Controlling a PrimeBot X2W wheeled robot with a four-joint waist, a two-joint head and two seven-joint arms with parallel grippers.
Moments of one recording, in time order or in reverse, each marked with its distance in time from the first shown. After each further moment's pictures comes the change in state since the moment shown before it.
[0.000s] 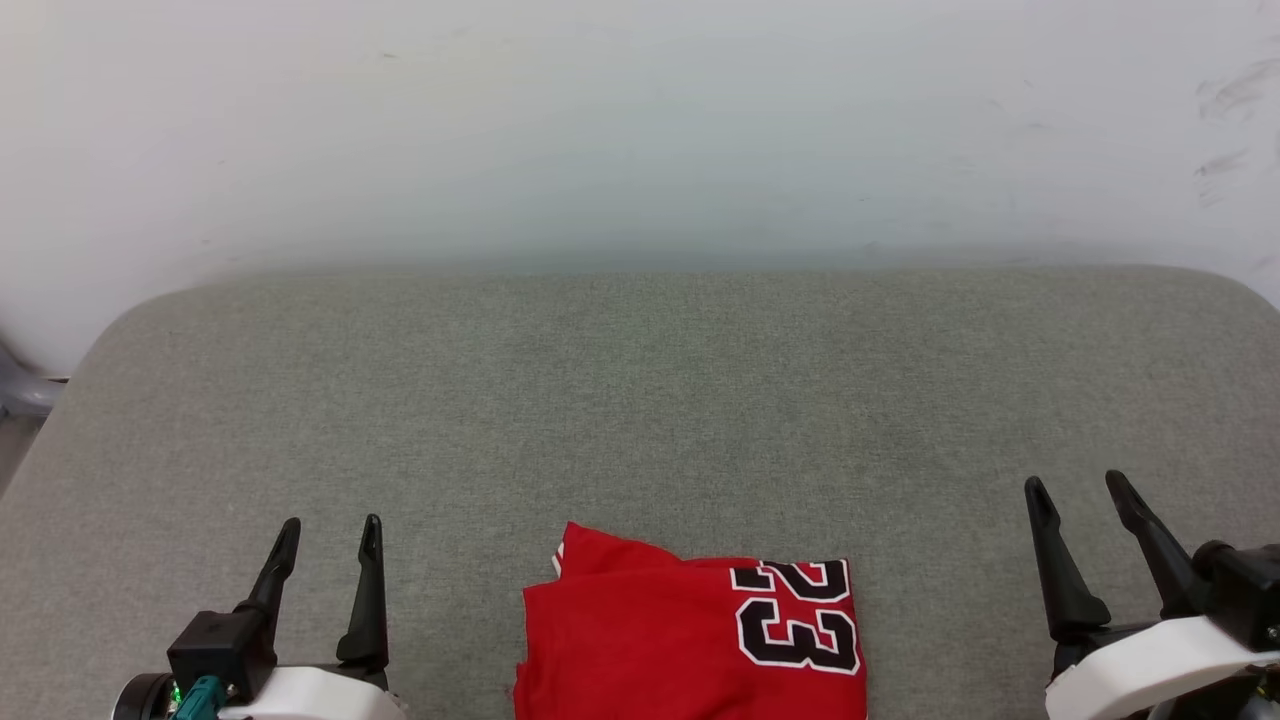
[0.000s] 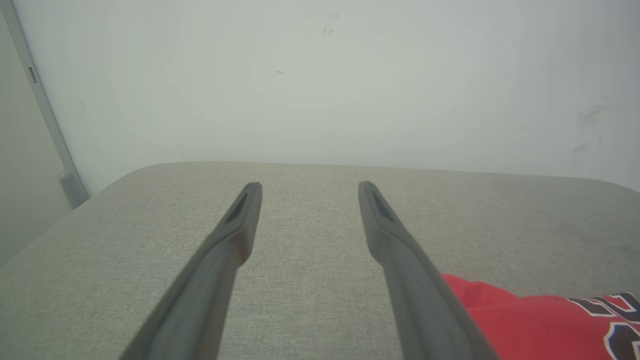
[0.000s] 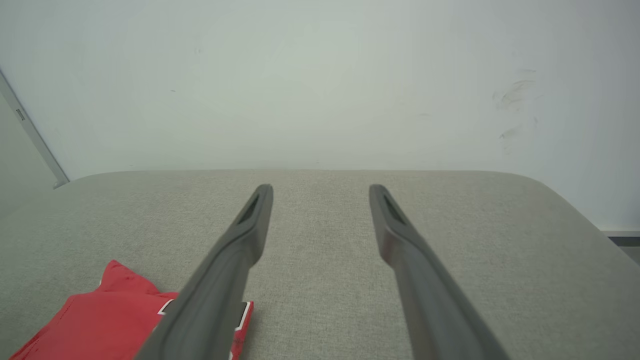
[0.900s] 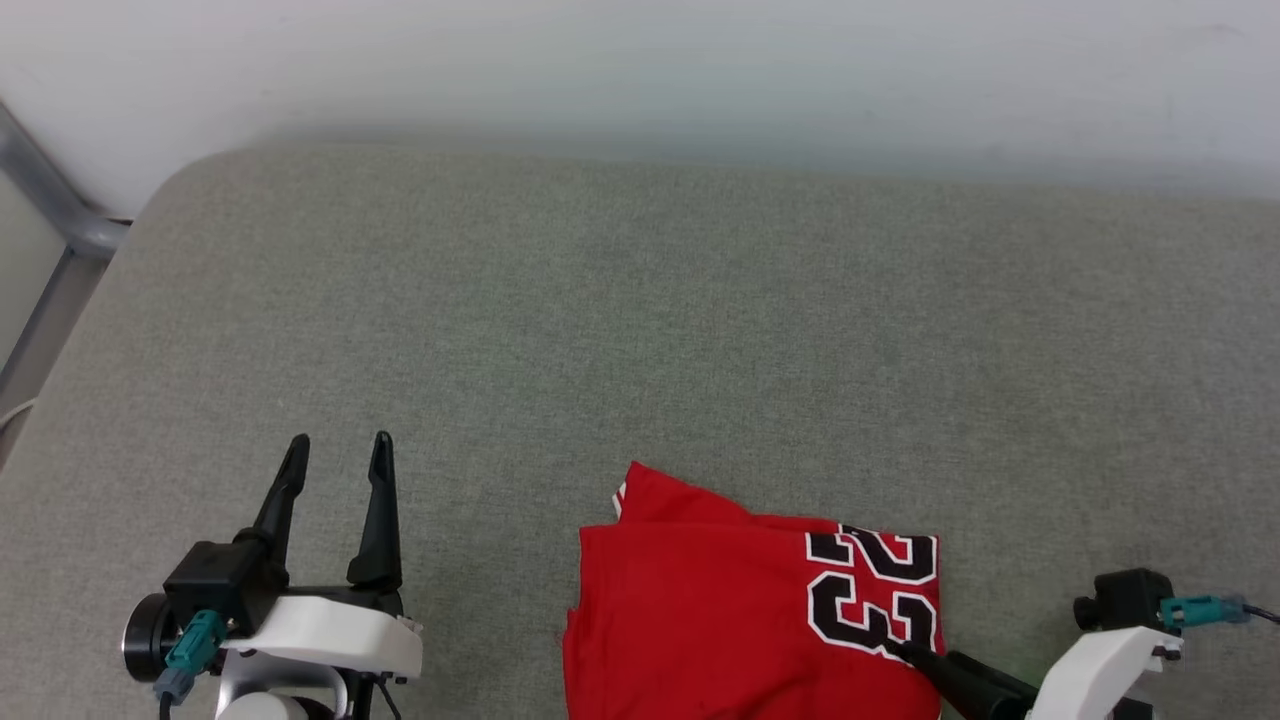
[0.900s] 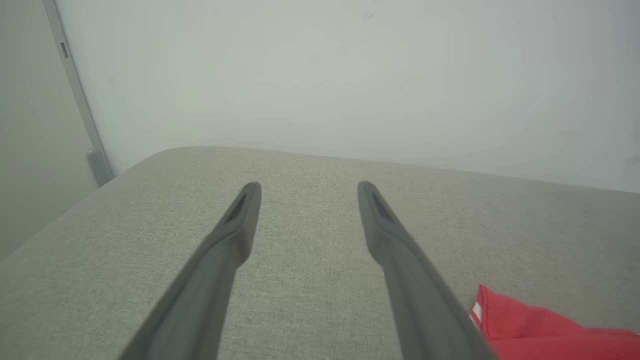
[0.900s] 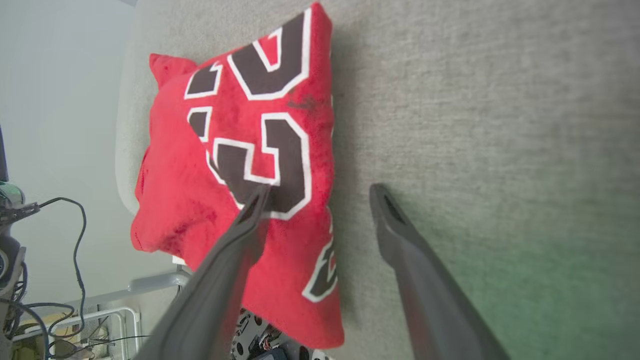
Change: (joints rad) left arm -0.107 -0.074 0.055 -0.005 0.045 -0.059 0.000; right arm -0.024 -0.096 0.100 0.257 0.666 0.000 0.562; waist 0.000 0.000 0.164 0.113
